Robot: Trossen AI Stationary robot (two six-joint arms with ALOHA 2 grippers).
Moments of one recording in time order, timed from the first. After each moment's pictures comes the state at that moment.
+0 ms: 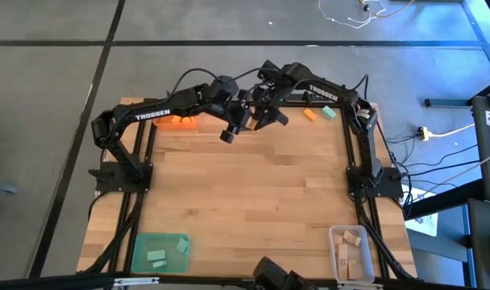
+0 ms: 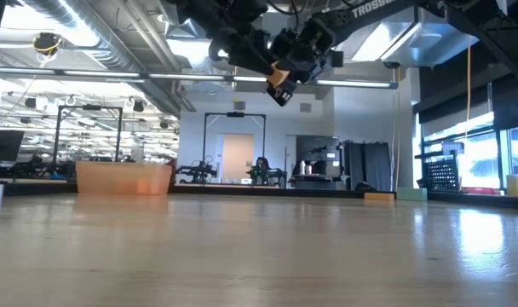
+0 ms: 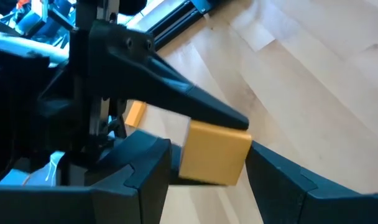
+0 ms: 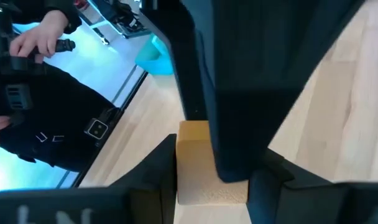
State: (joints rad) left arm 0.40 1.64 1.47 -0.43 0.28 0.84; right arm -0.61 2.08 1.95 -1.16 -1.10 -0.69
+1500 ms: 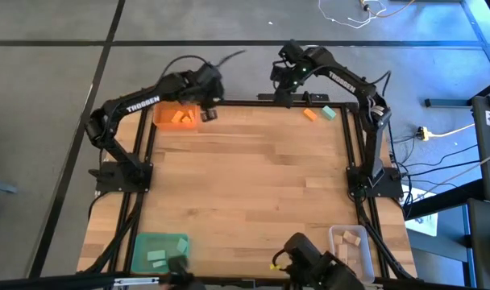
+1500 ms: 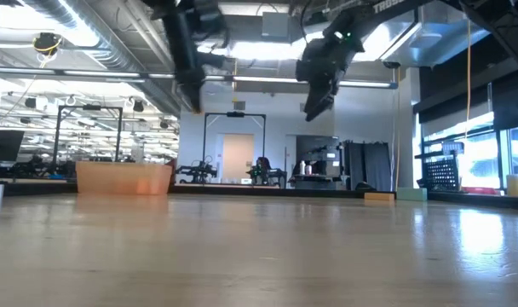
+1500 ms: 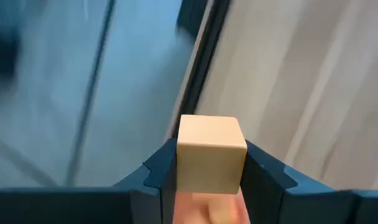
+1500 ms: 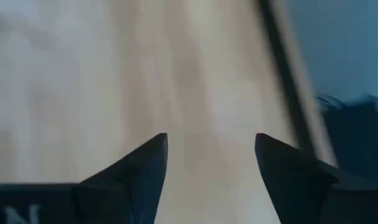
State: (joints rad) left arm 0.62 1.59 1.47 -0.85 -0.29 0.42; right arm -0.78 1.98 1.95 -1.17 -0.42 -0.45
